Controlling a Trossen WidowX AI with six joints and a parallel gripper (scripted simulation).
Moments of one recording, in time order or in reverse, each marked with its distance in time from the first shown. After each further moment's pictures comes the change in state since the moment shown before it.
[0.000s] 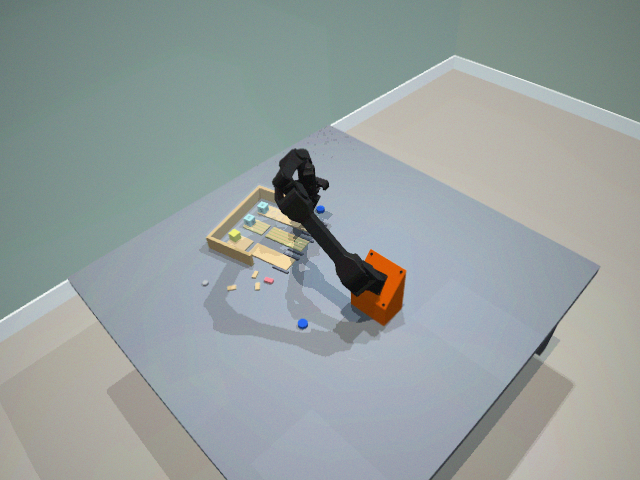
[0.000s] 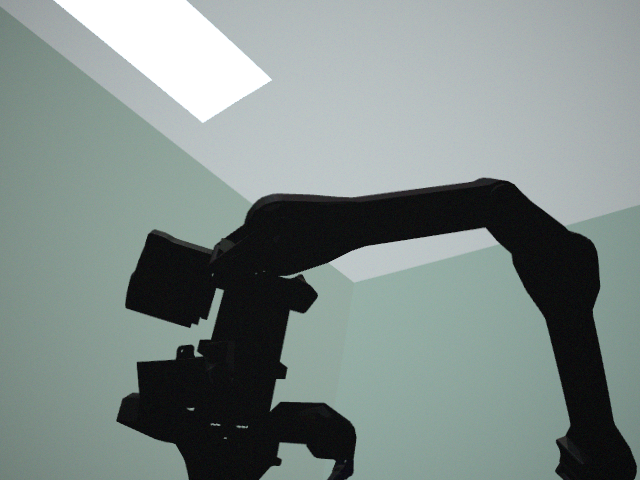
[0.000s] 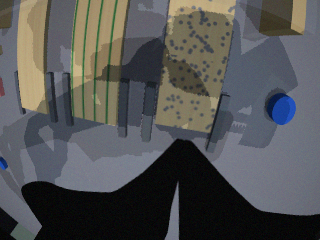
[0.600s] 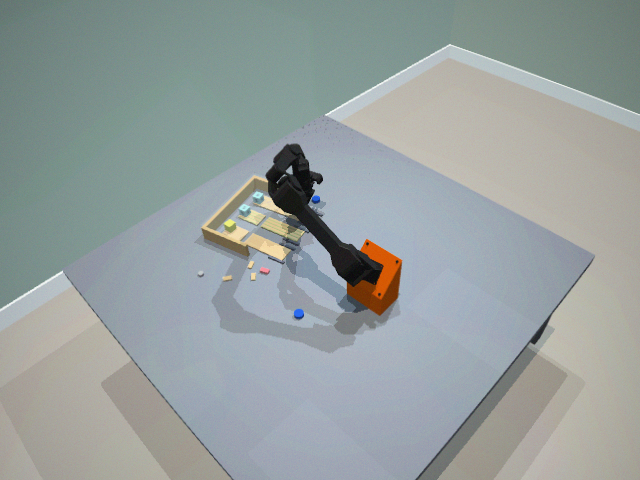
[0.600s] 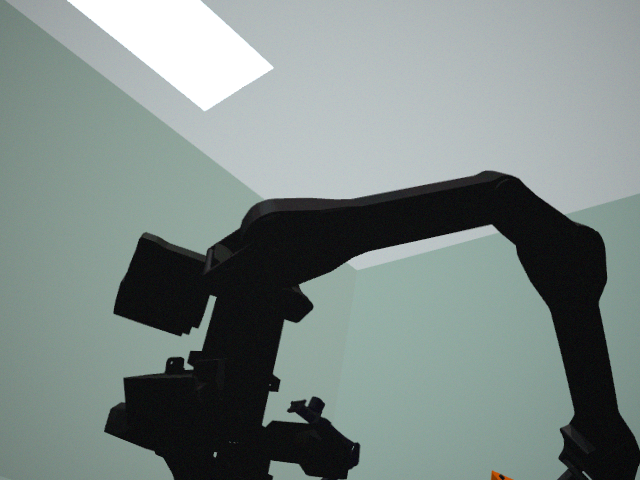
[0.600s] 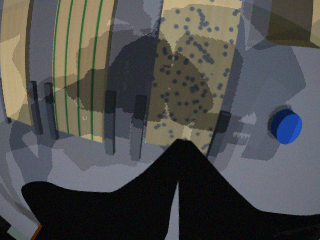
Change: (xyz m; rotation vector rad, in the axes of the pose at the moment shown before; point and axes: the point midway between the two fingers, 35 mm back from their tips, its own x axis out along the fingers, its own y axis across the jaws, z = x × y) arm 0.025 -0.002 0.007 -0.020 -0.004 -0.013
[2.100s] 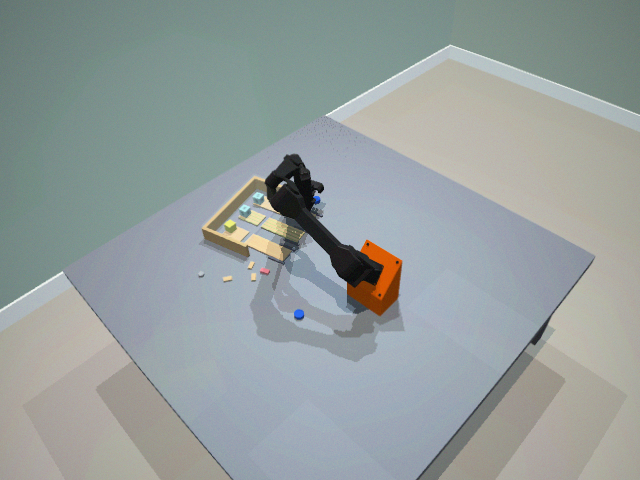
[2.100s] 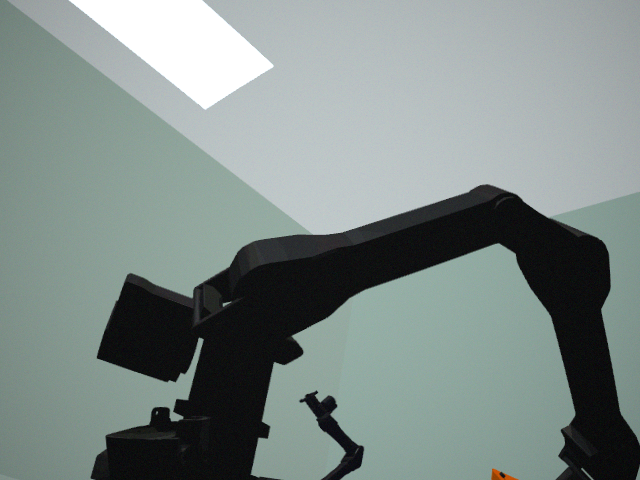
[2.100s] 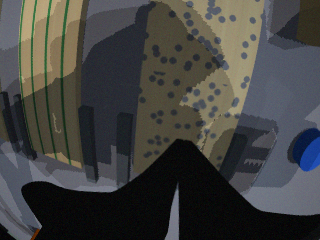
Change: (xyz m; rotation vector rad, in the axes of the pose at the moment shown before) arm 0.040 0.000 -0.001 0.003 0.002 0.006
